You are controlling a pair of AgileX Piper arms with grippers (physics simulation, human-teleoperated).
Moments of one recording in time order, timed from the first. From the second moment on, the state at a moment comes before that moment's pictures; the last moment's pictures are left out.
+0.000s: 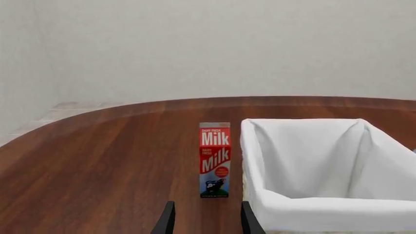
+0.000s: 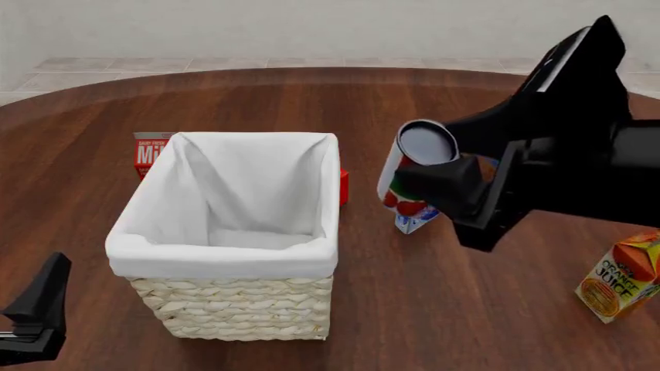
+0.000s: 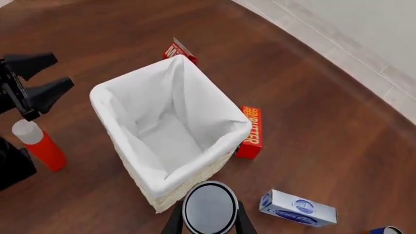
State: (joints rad) left arm 0.00 0.00 0.00 0.00 0.01; right arm 0.79 0.93 -0.96 0.55 -0.18
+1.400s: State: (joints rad) left arm 0.01 0.00 -0.01 -0.01 -0.02; right arm 0.97 1.14 -1.10 0.52 -0.16
